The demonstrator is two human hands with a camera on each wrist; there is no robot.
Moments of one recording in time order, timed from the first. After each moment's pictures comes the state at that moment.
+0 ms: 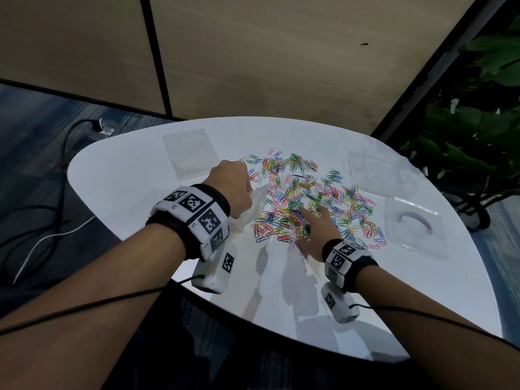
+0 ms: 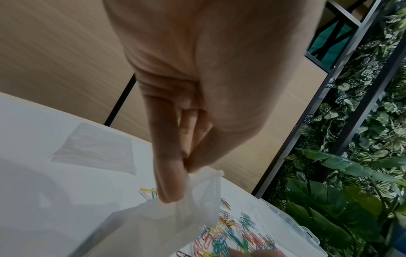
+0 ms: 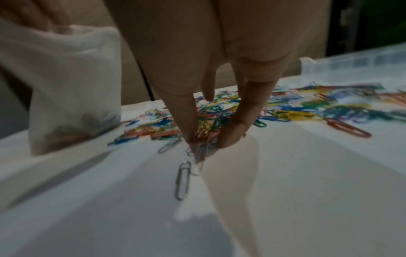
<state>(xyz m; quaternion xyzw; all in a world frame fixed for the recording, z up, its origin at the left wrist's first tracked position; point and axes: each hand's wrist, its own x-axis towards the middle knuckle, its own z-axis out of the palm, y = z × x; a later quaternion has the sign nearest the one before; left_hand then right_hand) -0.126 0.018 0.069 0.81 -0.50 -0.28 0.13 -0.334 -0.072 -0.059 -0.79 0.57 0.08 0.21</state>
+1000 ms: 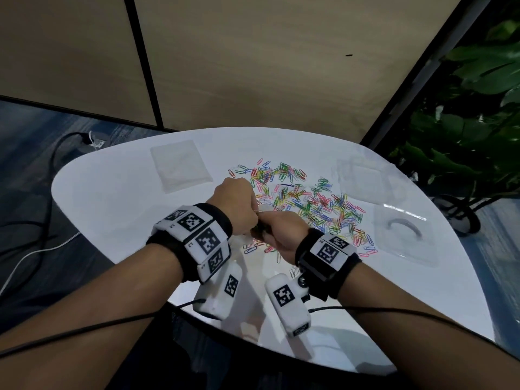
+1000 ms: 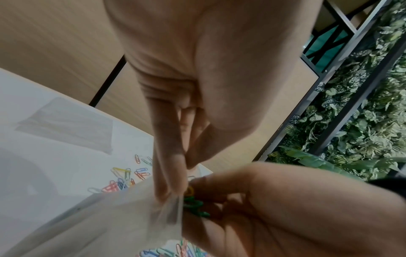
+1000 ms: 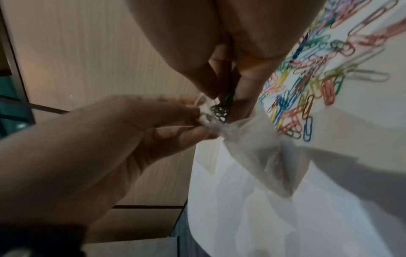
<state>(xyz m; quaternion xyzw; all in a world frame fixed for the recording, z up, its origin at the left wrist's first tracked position) -0.154 0.004 0.065 0.79 -0.51 -0.31 0.16 -0.273 -0.049 -0.006 -0.52 0.53 -0.12 0.66</state>
